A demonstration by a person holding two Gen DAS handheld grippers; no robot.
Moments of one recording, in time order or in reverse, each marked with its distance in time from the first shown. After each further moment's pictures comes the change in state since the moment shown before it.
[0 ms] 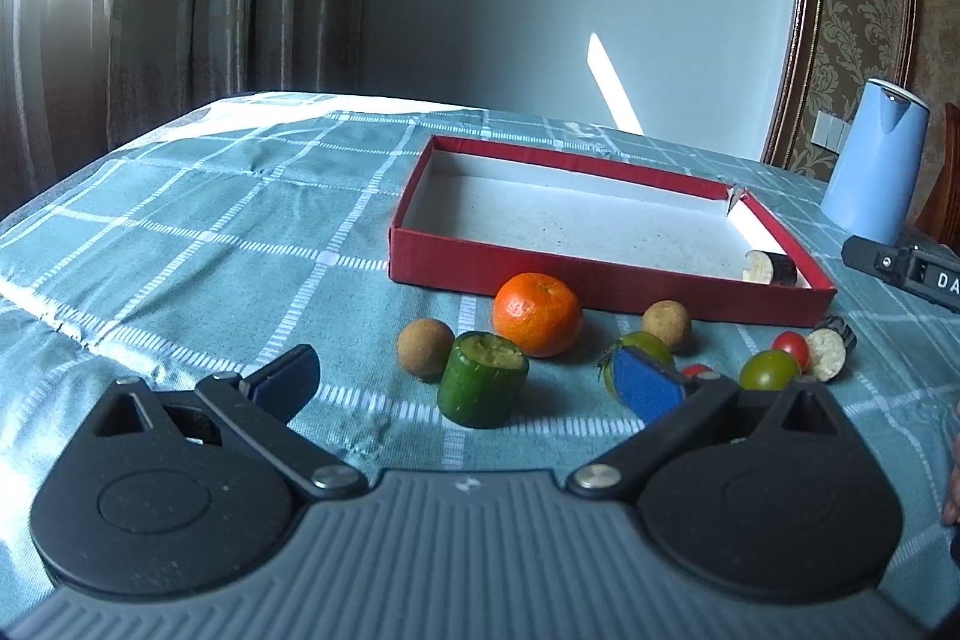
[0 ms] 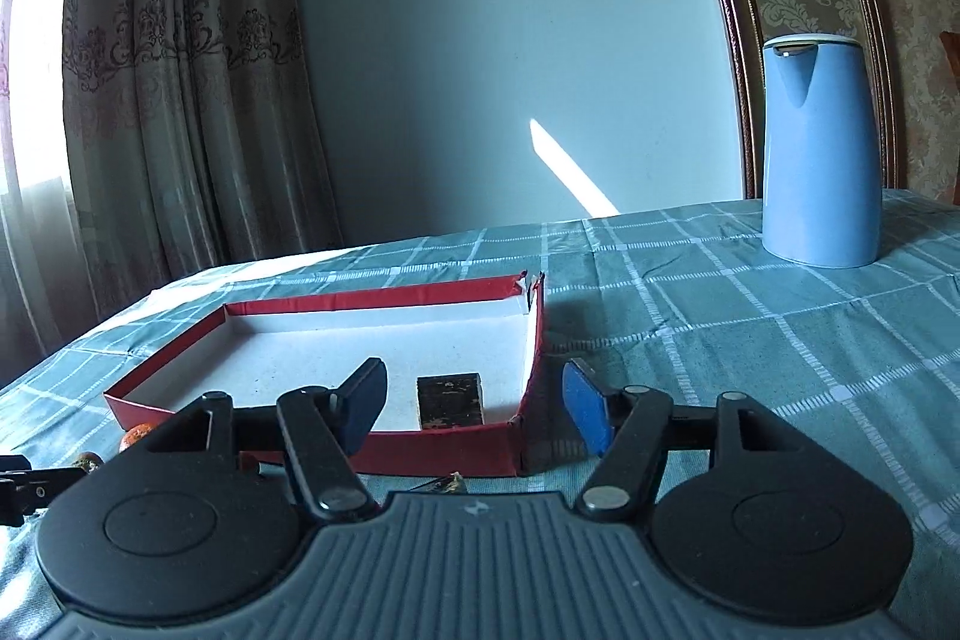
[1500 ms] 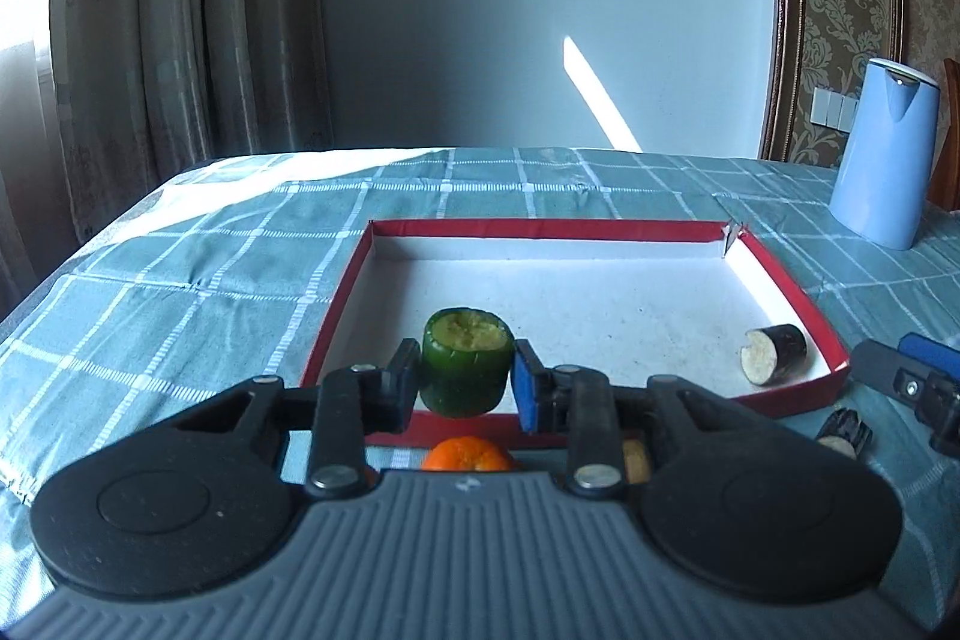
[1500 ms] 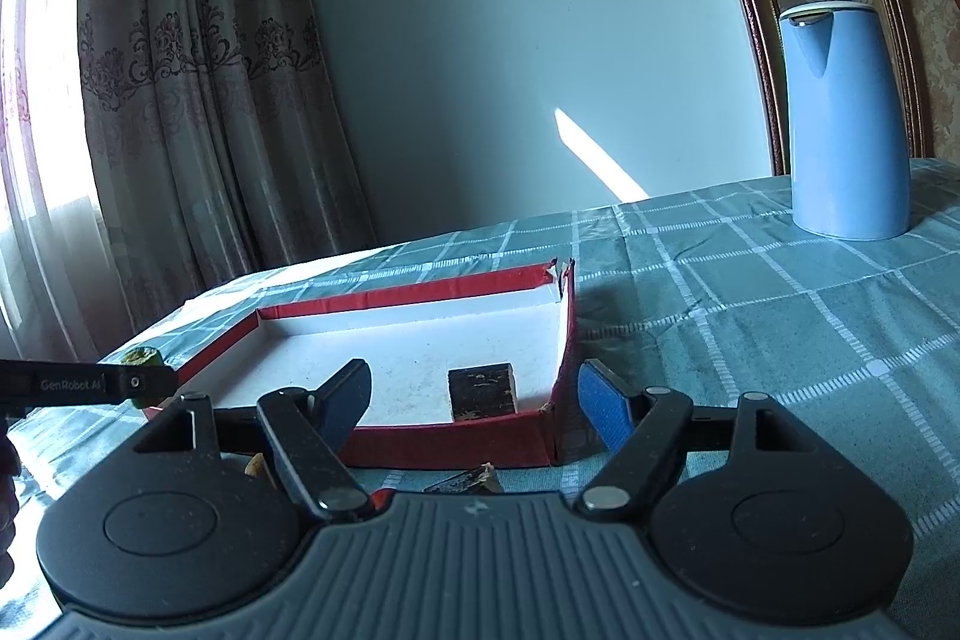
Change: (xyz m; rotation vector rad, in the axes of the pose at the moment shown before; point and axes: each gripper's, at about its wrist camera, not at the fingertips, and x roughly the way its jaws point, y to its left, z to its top) left arm 0.060 -0.056 0.073 0.117 0.010 0.039; right arm 0.001 -0.004 -0.002 0.032 0.011 0.062
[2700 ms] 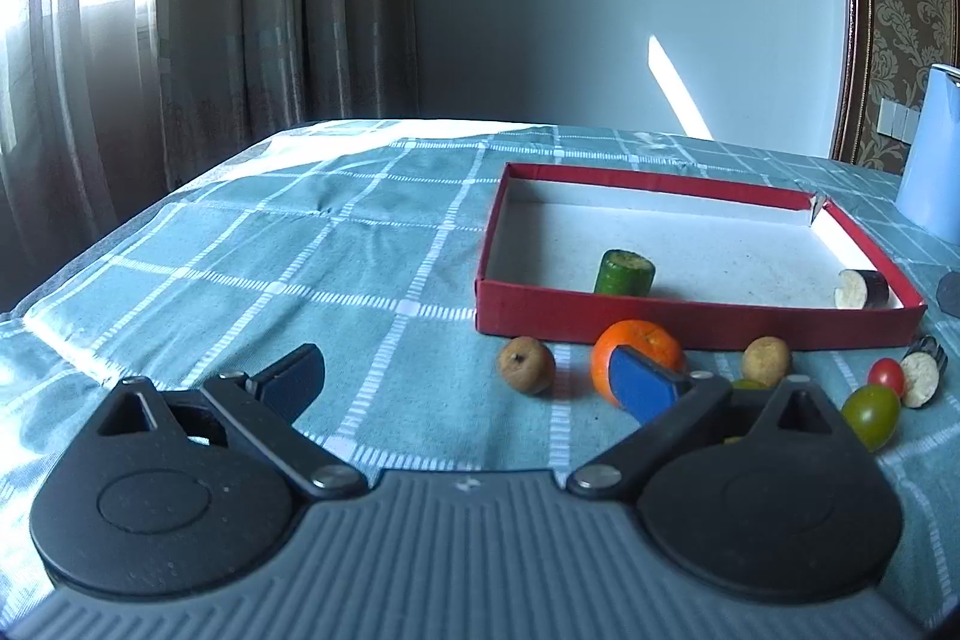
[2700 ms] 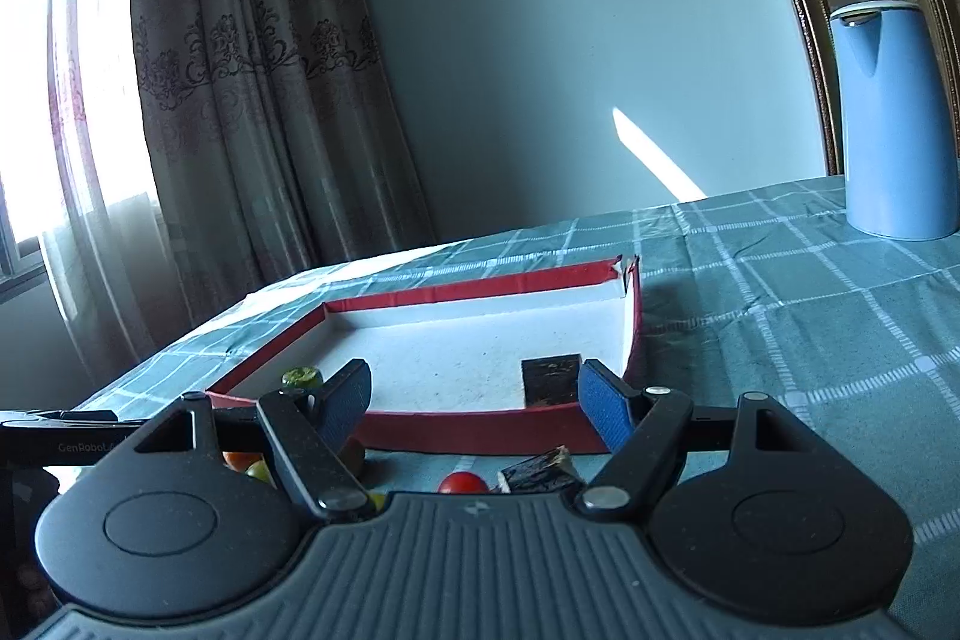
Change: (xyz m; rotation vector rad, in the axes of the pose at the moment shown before) left arm -0.034 0.062 -0.062 -0.092 0.000 0.118; right arm -0.013 0.021 -0.007 -0.049 0.032 0.118
